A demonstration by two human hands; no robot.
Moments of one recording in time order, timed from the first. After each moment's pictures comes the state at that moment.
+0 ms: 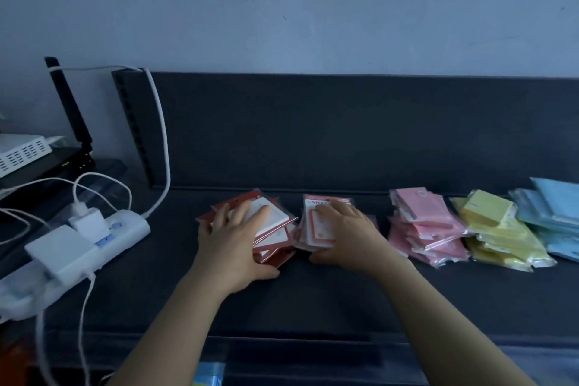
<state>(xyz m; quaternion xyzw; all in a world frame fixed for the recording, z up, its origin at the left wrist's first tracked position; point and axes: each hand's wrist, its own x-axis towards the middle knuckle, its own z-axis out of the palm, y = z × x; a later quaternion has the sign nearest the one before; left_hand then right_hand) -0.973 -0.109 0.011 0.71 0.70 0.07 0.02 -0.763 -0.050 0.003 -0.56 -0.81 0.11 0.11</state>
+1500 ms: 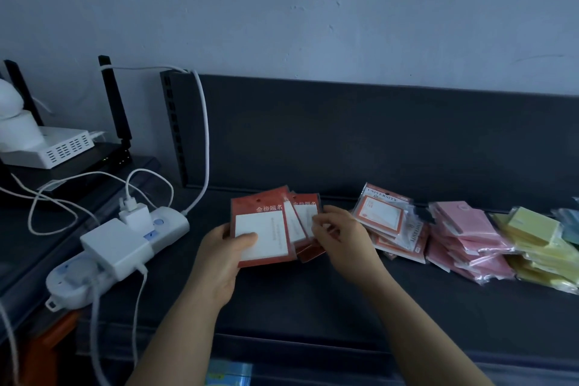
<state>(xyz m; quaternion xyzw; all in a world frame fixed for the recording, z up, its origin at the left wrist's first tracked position) -1.030 -0.122 0.001 0.30 0.58 0.58 0.47 -0.840 -0.068 -0.001 -0.50 -0.74 0.26 0.37</state>
